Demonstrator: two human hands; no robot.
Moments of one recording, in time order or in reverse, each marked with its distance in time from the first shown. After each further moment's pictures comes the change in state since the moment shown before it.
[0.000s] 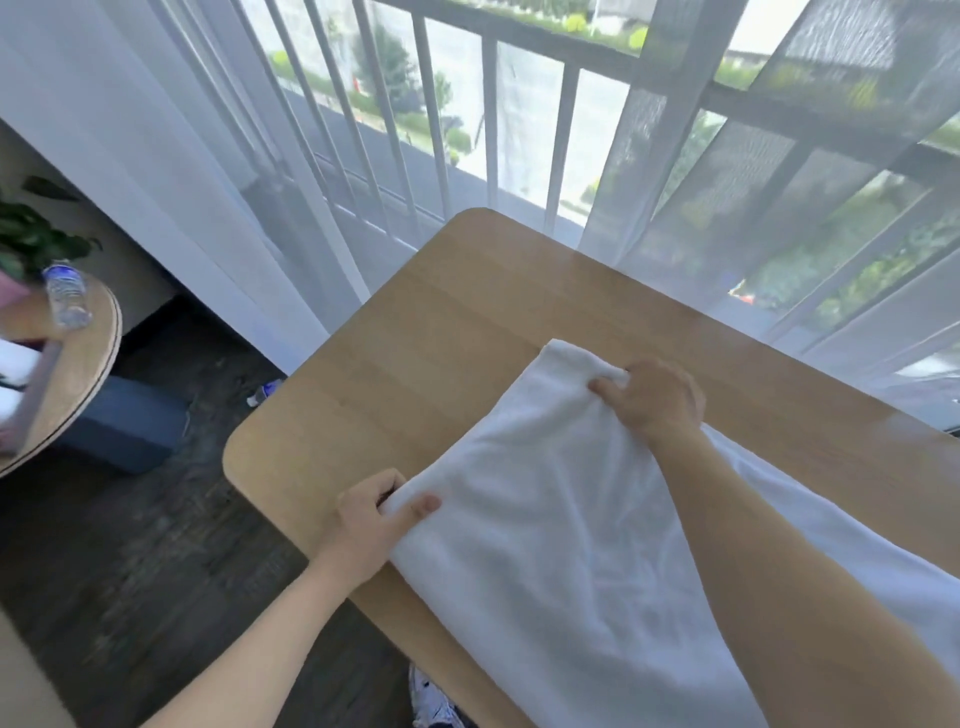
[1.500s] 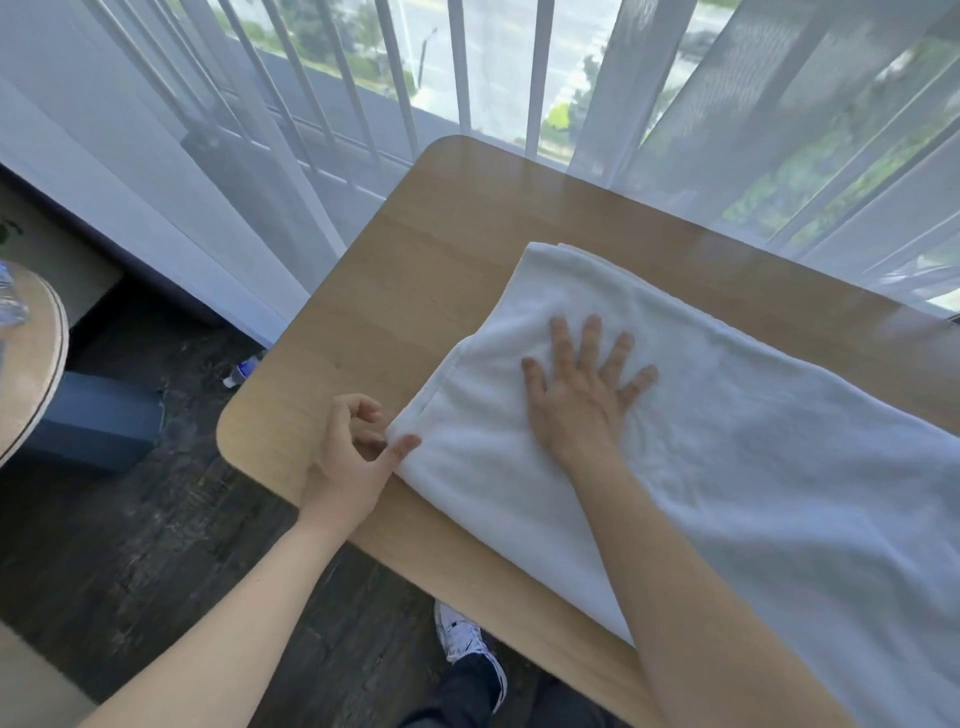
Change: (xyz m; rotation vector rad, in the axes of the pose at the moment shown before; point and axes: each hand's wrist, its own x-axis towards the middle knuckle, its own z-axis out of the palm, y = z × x) left_hand 0.024 -0.029 -0.028 -0.067 0.098 0.079; right_hand -0.097 -0.074 0.076 0.011 -0.038 0.057
